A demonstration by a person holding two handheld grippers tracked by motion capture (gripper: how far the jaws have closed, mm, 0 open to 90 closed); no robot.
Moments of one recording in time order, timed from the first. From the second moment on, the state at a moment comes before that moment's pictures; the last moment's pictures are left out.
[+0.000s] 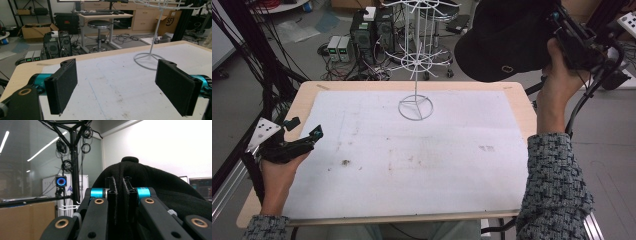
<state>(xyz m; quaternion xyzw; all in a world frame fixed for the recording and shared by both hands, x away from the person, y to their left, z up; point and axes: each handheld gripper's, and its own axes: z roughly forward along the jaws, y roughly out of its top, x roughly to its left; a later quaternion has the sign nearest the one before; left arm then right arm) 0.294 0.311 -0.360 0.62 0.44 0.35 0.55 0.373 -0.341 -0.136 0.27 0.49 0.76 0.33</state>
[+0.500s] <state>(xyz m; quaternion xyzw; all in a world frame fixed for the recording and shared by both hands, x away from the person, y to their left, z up) 0.292 0.311 -0.358 0.62 0.44 0.35 0.55 0.366 -0.324 -0.108 0.22 0.49 0.78 0.32</state>
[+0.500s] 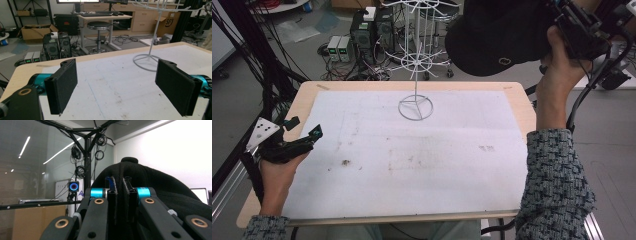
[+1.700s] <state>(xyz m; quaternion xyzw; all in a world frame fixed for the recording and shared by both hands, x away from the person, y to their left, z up) 0.292 0.316 -0.357 0.61 0.44 0.36 0.55 0.418 -0.271 -0.129 0.23 0.53 0.79 0.23</state>
